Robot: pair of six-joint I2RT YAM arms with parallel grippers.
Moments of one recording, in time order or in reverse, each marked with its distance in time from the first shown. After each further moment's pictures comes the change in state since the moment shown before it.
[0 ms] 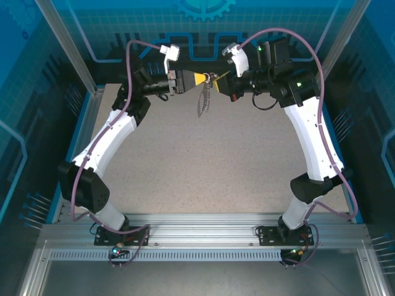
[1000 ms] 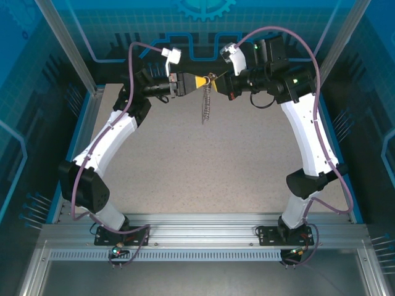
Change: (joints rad) left arm -0.002 0.000 -0.023 -0.024 0.007 0.044; right arm 0.002 0.063 0.078 -0.056 -0.001 0.026
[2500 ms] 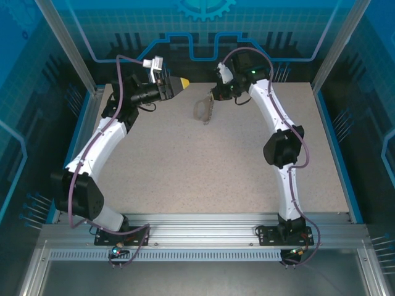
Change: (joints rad) left arm 0.116 -0.090 -0.163 -0.160 -0.184 0.048; right arm -0.130 0.552 0.077 0.074 0.022 0.090
